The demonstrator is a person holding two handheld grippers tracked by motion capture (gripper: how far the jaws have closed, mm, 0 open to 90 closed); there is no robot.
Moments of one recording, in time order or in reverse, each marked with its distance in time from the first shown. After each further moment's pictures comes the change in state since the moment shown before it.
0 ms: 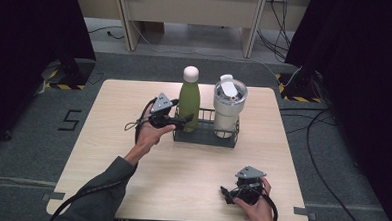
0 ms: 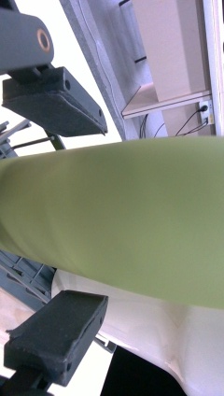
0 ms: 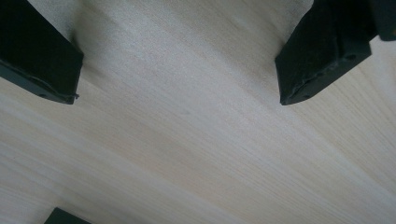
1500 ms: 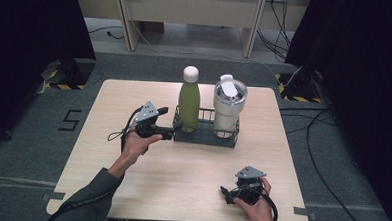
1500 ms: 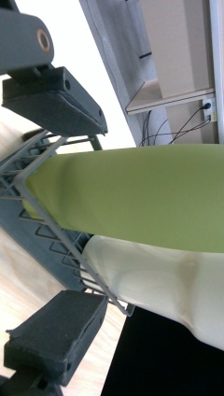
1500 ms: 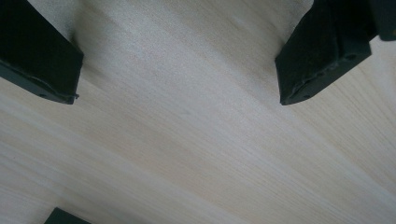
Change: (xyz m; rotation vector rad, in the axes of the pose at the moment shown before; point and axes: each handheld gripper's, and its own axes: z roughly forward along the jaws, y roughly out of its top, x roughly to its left) left arm -0.007 -0.012 -0.050 0.002 -0.023 -0.027; right arm 0.000 0.000 0.000 0.000 0.000 0.000
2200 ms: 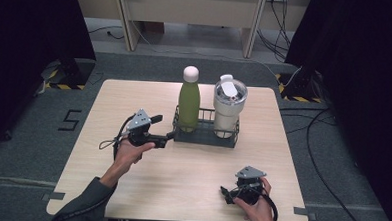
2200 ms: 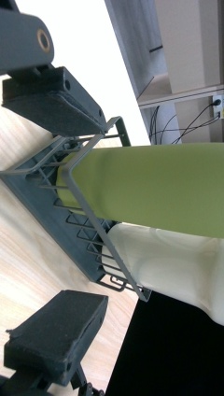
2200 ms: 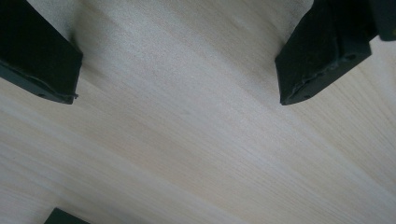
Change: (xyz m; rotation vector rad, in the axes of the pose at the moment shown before) left arm -0.005 -0.018 -0.022 0.019 -0.014 -0.027; right arm 0.000 0.000 0.000 0.000 -0.001 0.003
